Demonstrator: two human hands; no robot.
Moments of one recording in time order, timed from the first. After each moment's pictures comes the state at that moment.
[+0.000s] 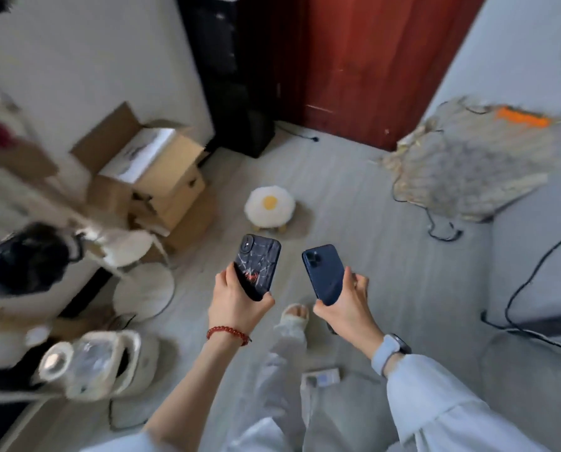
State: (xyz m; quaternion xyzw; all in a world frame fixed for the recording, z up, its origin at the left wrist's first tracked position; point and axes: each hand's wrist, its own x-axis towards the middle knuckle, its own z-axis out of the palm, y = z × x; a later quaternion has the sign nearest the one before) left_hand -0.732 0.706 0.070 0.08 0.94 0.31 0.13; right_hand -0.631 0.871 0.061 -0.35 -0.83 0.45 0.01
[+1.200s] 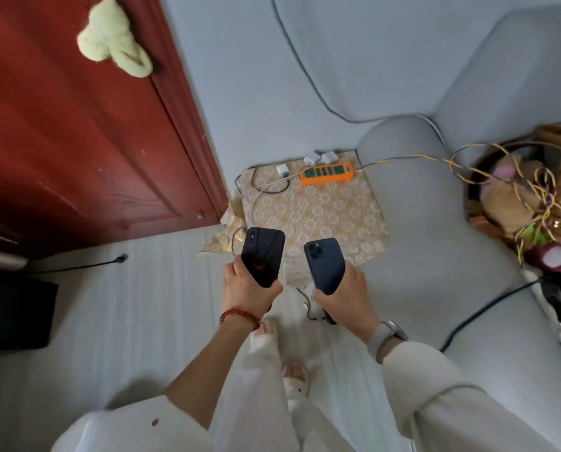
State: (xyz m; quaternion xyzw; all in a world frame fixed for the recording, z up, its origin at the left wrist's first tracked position) left_hand -0.967 1.628 0.049 0.34 0.86 0.23 0.32; right_hand -0.797 1.687 0.049 -0.63 -0.66 0.40 0.07
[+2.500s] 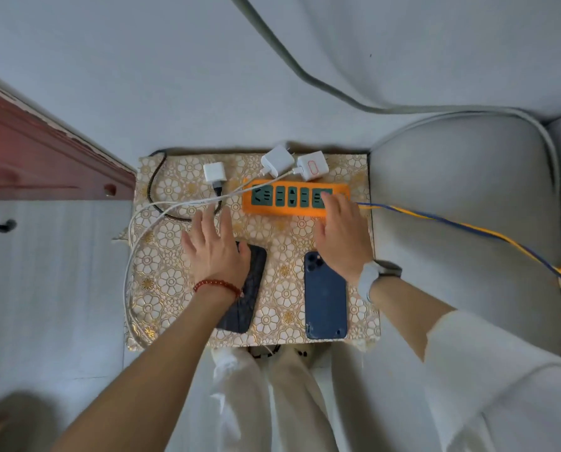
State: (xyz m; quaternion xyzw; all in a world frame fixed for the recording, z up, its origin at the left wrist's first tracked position) left_hand -0.957 1.980 -0.201 0.37 0.91 0.07 0.19; right_hand -0.816 2.108 -0.178 -0.46 -0.86 0.21 -0.03
